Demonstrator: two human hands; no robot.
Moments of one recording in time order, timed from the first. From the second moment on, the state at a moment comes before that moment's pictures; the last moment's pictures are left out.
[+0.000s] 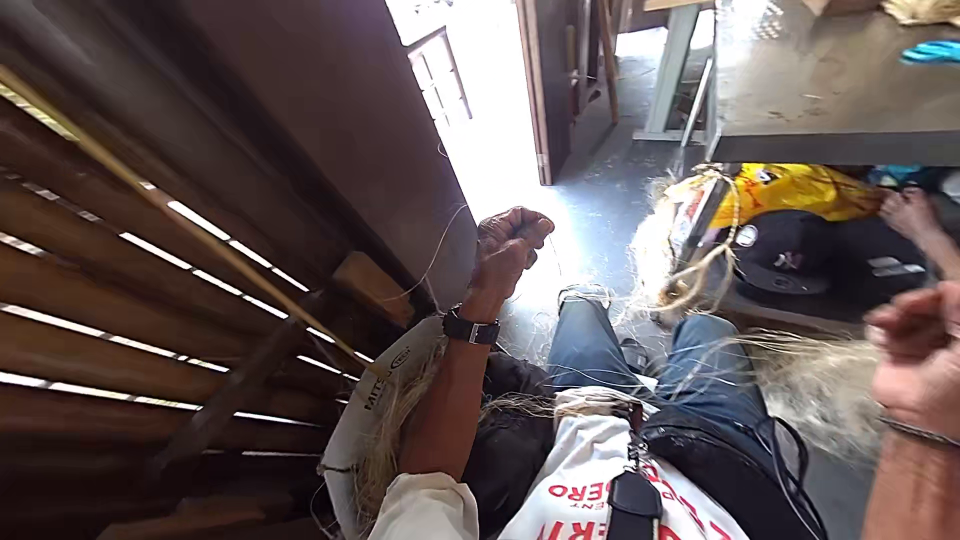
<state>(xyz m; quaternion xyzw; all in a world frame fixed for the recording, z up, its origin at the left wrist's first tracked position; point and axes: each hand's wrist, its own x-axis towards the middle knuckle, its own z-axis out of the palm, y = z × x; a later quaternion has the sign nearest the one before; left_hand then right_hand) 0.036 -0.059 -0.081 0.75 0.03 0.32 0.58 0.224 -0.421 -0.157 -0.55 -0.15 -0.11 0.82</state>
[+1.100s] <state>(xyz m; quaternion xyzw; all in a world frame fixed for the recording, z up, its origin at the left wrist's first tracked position) 0.087 -0.190 -0.167 0.60 0.08 -0.09 0.79 0.159 -0.320 -0.155 -0.43 -0.07 0.19 0.88</state>
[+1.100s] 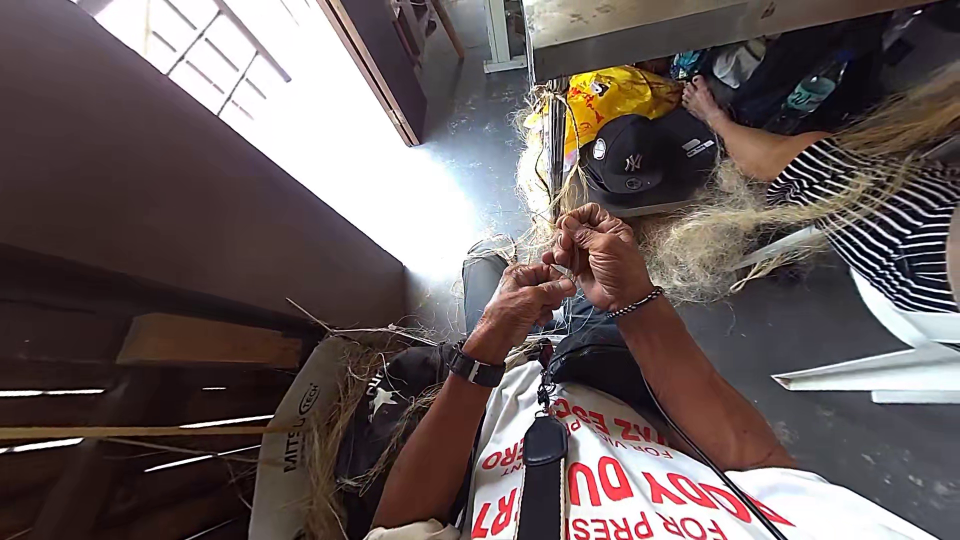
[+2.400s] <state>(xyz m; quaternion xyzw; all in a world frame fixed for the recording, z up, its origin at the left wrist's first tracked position) 0.082 -0.216 -0.154 0.79 -0.07 -0.02 0.61 0.199 -0.381 -0.139 -0.27 -0.19 0.09 0.94</state>
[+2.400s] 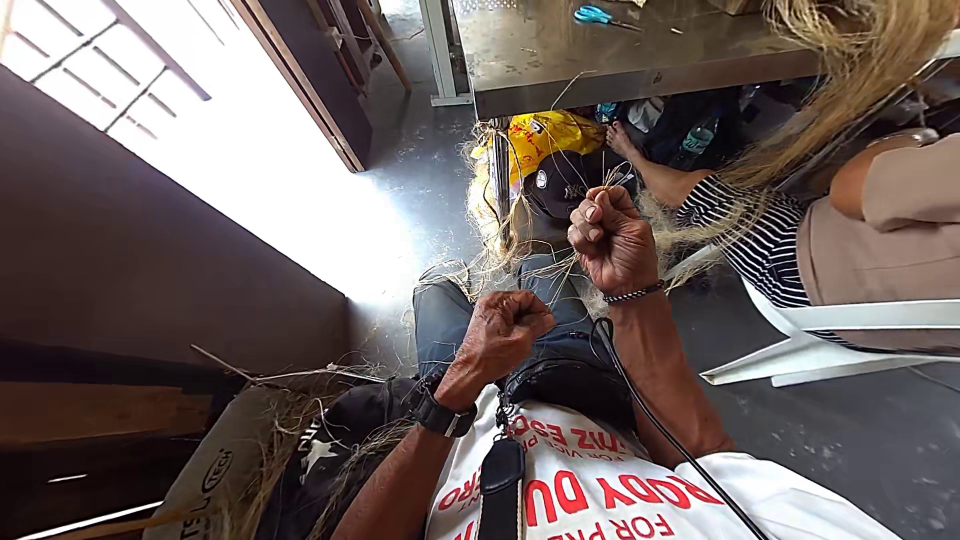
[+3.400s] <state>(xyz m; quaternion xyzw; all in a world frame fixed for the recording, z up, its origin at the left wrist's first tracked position) 0.121 -0.208 -0.071 0.62 -0.11 0.20 0.75 0.181 -0.368 -0.140 -0.26 -0.27 0.19 0.91</state>
